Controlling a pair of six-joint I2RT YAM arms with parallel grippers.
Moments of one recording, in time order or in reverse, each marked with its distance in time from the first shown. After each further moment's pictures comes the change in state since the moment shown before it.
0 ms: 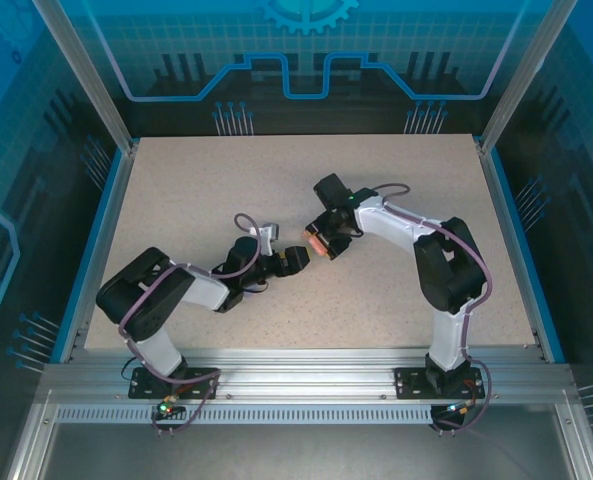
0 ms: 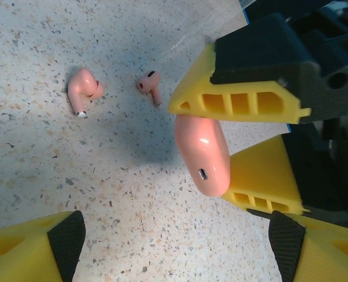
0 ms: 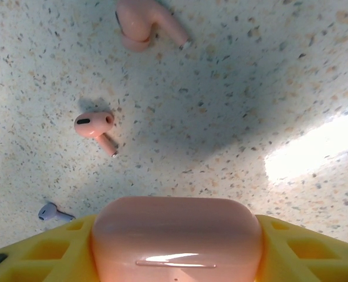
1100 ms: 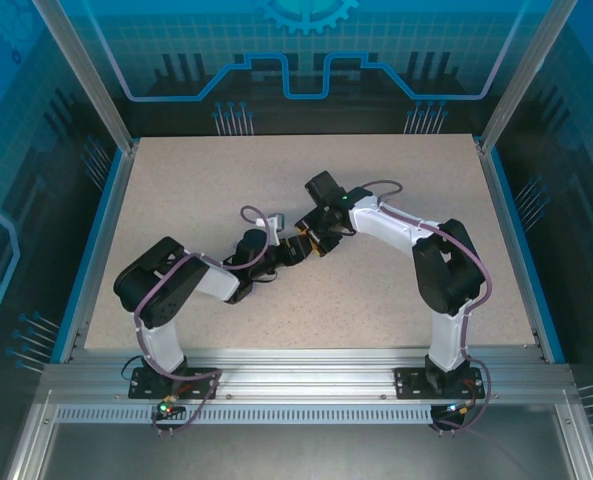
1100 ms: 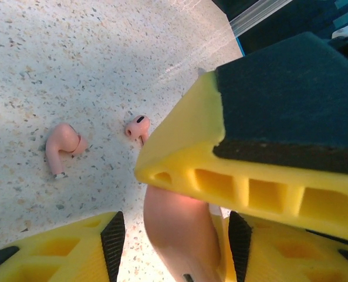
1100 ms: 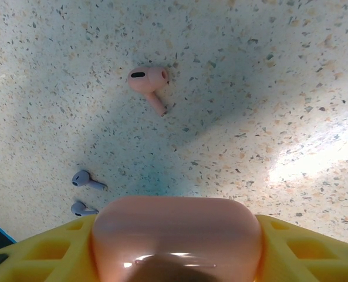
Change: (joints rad) left arm -0.003 0.105 0.105 0.064 -0.044 -0.028; right arm 0.039 0.000 0.040 0.031 -0.022 0.015
